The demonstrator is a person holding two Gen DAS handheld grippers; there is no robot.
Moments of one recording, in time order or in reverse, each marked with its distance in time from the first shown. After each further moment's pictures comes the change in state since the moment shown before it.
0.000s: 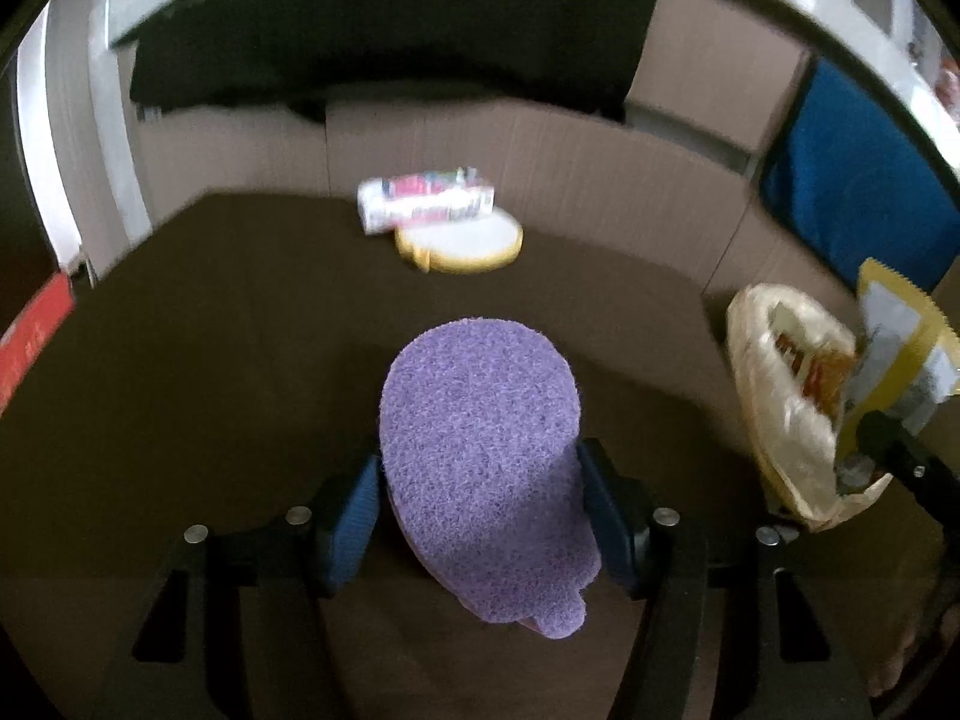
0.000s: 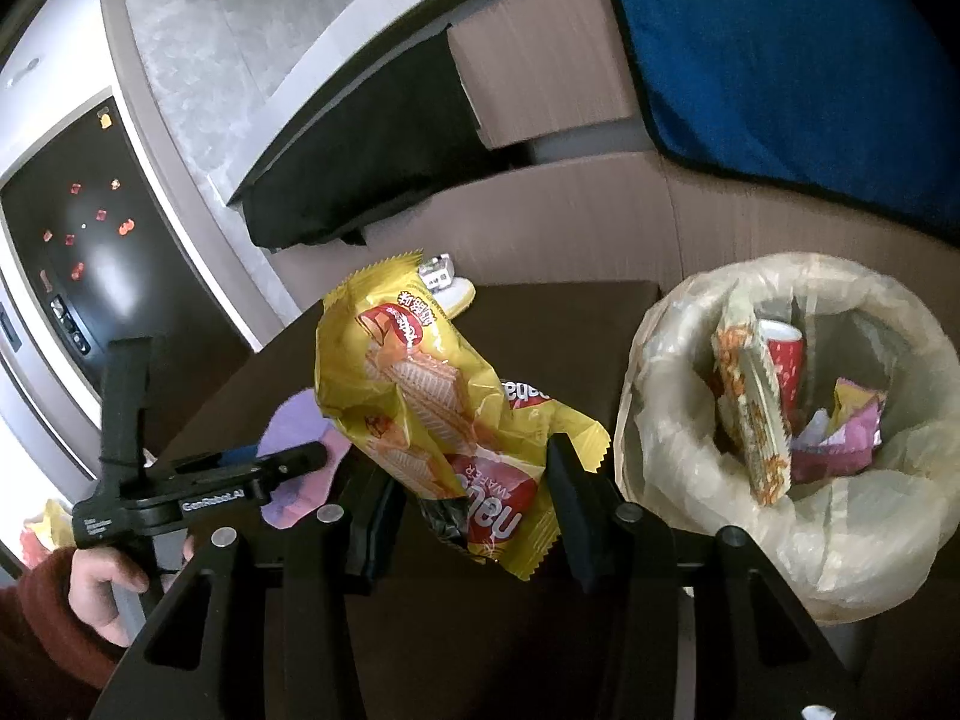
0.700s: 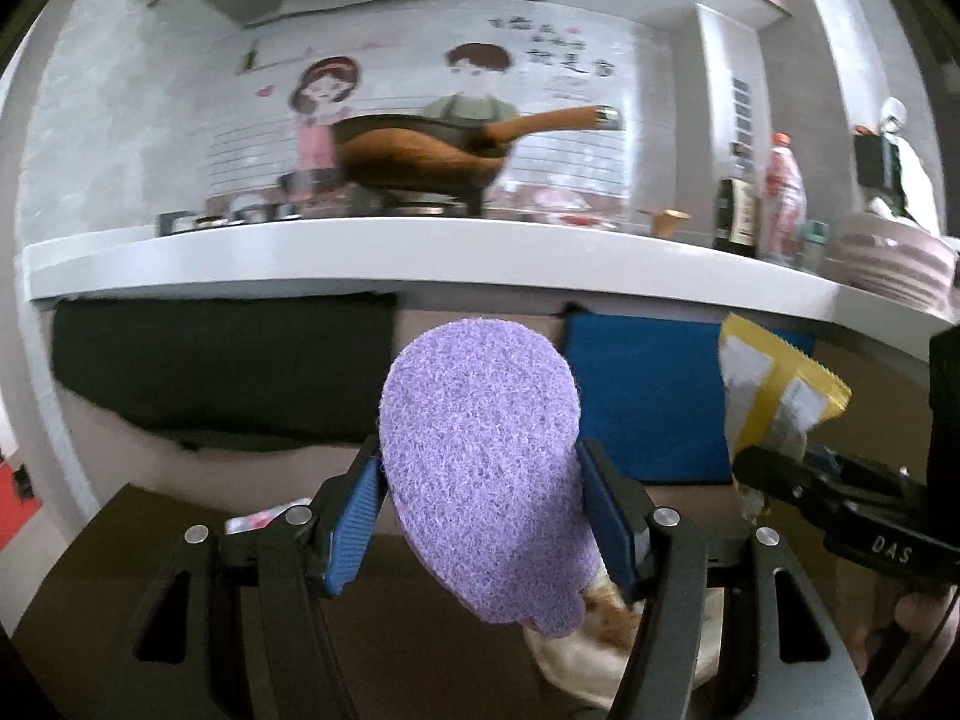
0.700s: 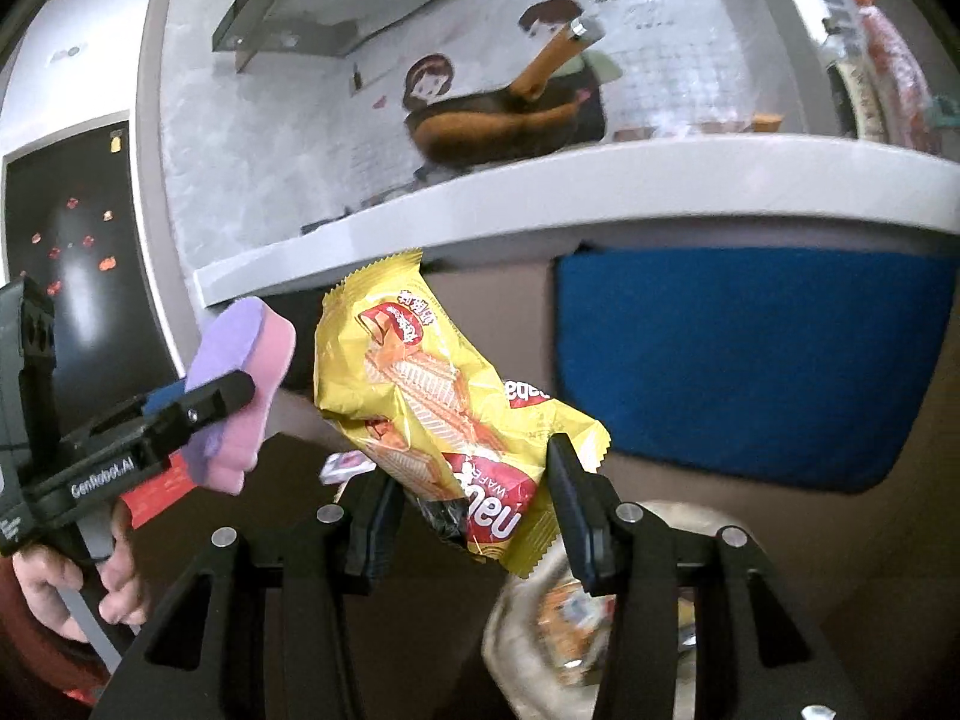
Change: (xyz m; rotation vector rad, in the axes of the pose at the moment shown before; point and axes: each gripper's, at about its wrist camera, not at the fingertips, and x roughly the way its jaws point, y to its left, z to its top) left arm -0.116 -0.131 0.099 0.211 -0.476 -0.219; right arm -0.124 -0.016 0.101 -0.128 -0.303 -0.169
